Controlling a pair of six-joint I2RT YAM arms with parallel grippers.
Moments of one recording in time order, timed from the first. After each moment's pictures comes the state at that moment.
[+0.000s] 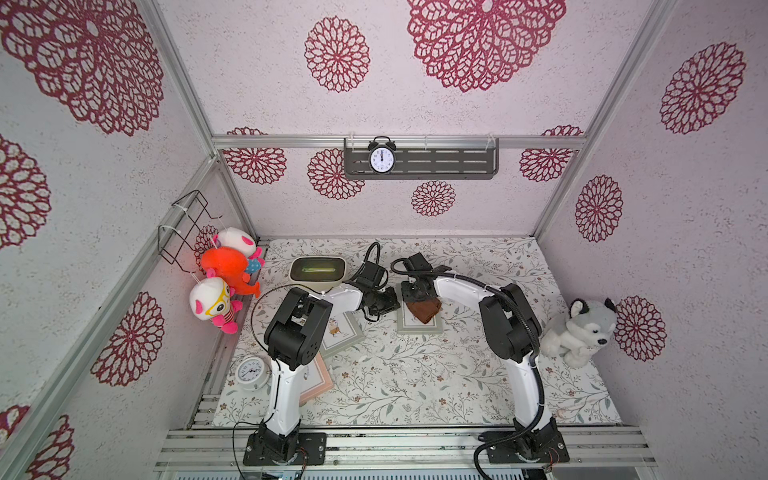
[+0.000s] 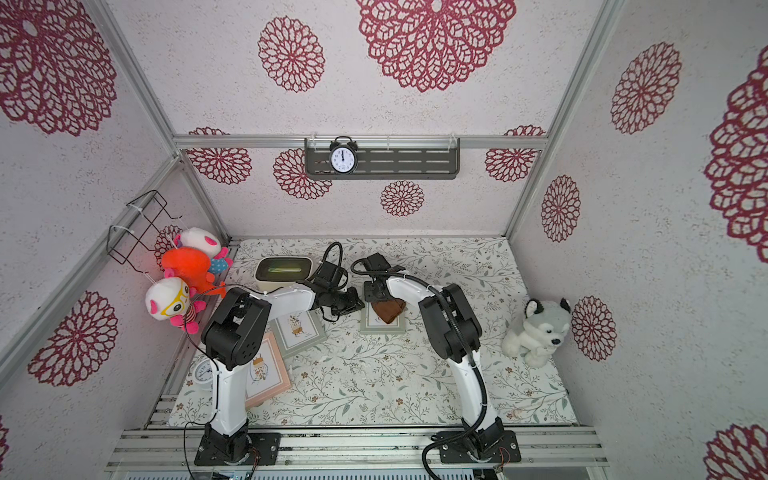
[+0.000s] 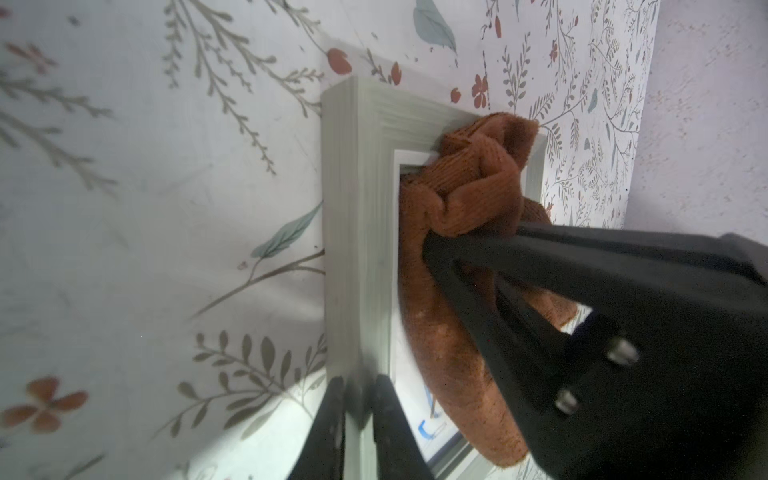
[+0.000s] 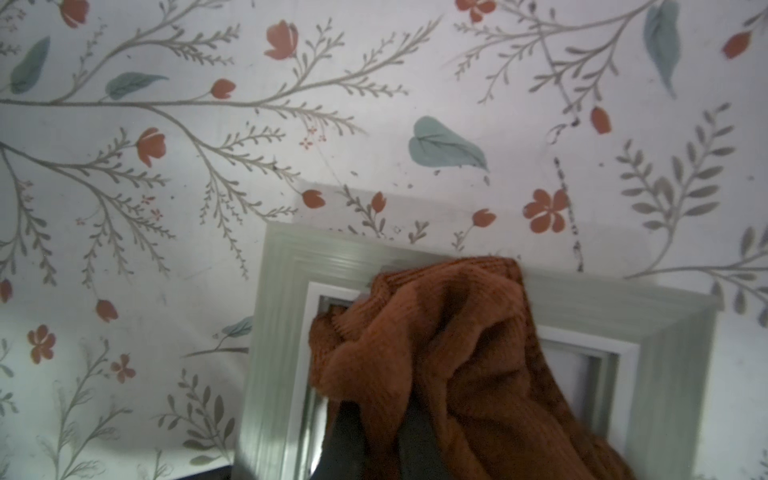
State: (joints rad) left arm -0.49 2.11 1.35 -0.23 0.37 -0.71; right arm 0.58 2.19 1.64 -0.55 0.10 0.41
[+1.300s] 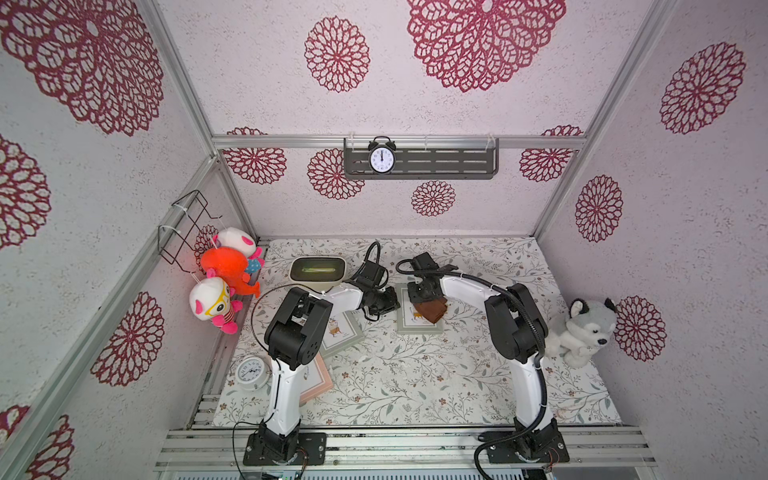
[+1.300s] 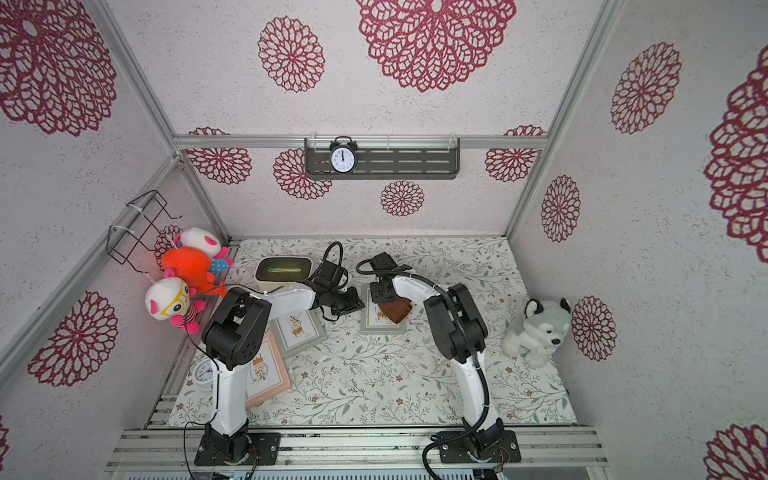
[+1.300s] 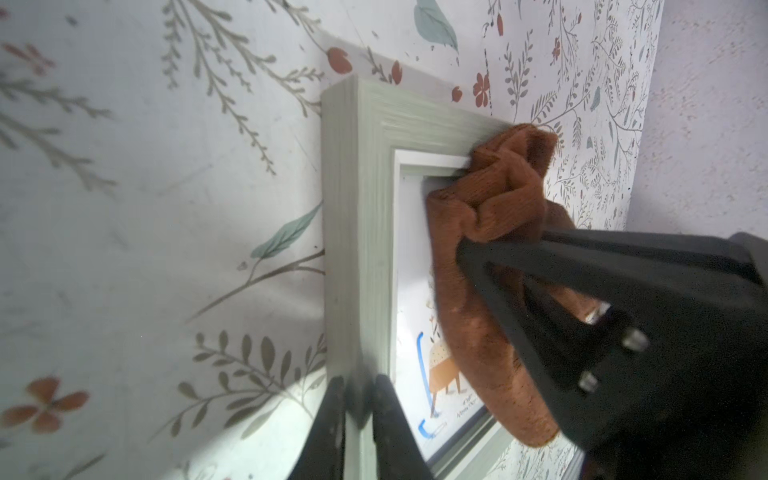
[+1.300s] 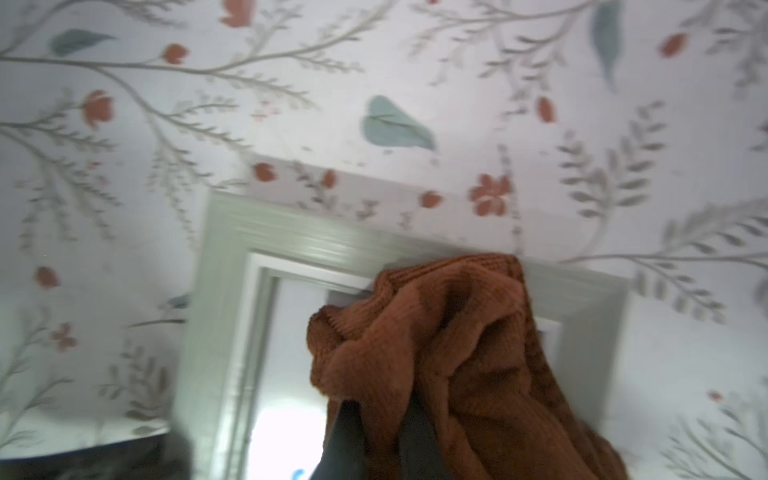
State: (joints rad) left arm -0.49 2.12 1.36 -0.24 0.38 -0.71; right arm 0.58 2.17 1.62 -0.54 0.05 0.32
